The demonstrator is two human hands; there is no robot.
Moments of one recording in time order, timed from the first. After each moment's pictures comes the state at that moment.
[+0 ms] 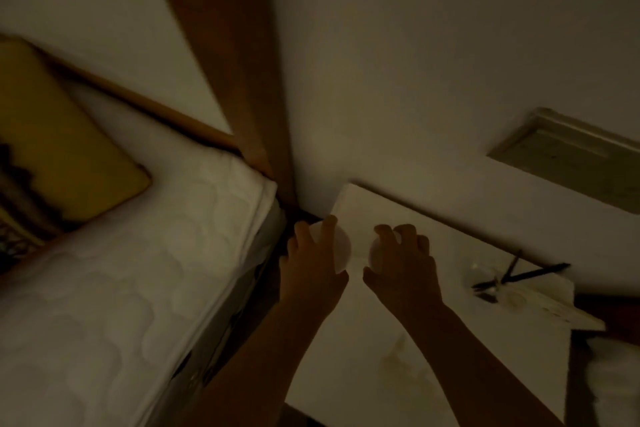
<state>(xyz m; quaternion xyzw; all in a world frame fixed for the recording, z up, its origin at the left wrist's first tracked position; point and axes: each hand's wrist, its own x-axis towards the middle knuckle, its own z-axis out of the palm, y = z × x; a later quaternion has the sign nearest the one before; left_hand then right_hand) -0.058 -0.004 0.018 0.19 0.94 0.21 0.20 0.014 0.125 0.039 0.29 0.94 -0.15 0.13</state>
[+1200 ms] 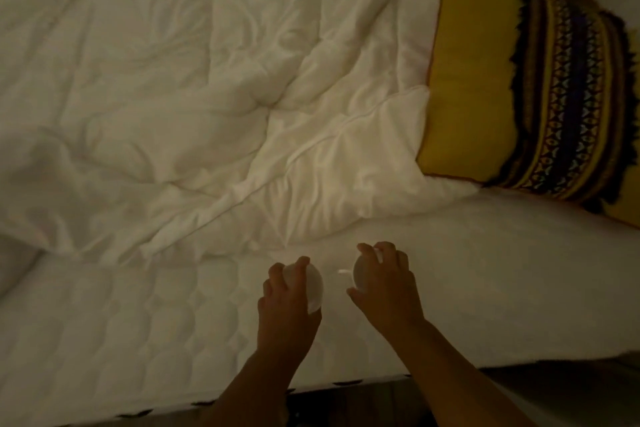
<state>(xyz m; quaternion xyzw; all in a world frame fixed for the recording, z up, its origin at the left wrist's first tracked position) 0.130 -0.644 0.018 -0.34 0.89 0.28 0.11 0.014 -0.520 0.028 -0.24 0.94 -0.09 0.23</state>
